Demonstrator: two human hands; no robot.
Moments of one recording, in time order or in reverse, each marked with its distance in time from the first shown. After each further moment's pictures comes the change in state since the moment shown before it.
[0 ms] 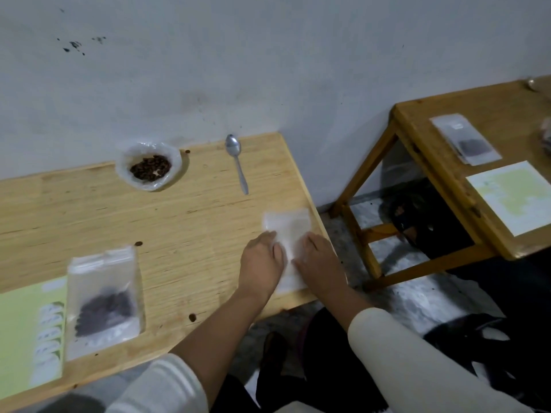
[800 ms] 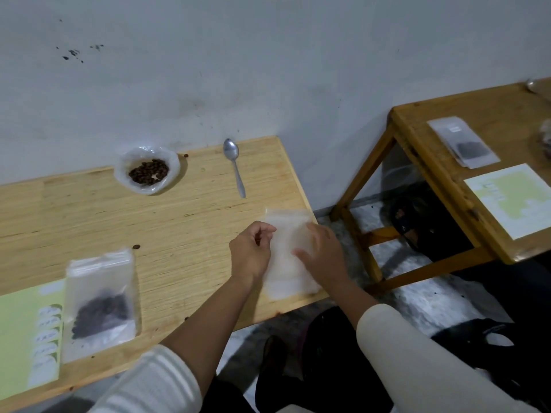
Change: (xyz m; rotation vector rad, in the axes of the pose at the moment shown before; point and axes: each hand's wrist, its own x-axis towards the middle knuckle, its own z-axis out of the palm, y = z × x) left_hand 0.019 0.003 -0.010 -0.414 0.104 -0.132; right_hand 0.003 0.006 -0.036 0.513 0.151 0.113
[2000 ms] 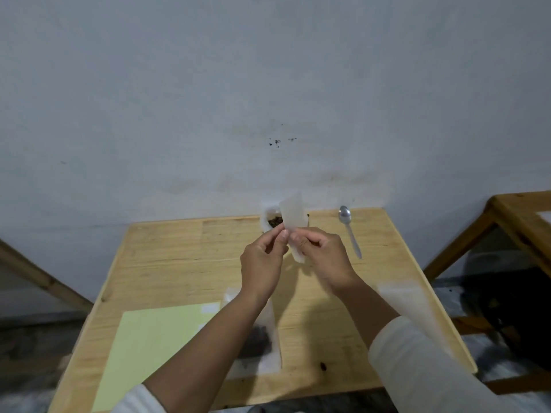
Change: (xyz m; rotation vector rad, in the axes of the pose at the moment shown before) left_hand 0.010 -0.002 -0.259 -0.400 0.187 0.056; right_hand -0.015 -0.289 0.077 0.770 -0.195 -0.312
